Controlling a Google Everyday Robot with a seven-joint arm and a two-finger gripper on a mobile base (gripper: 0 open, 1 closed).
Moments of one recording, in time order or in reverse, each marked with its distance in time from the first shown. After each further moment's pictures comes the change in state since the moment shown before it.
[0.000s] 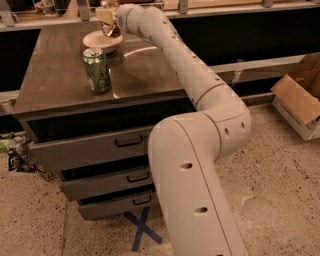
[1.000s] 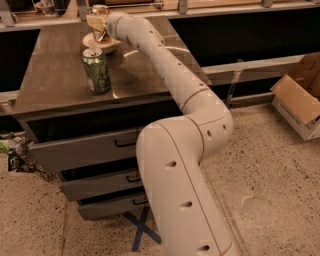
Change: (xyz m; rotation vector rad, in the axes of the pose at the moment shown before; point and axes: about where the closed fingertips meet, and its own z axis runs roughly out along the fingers) arm 0.026 0.025 0.038 -0.014 -0.015 0.022
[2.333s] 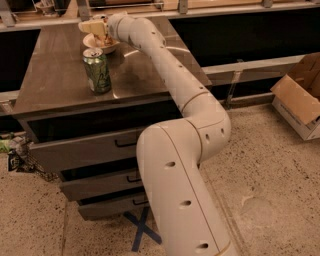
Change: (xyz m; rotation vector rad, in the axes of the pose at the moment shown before) arm 0.006 -0.005 -0.002 -0.024 0.012 -0.059
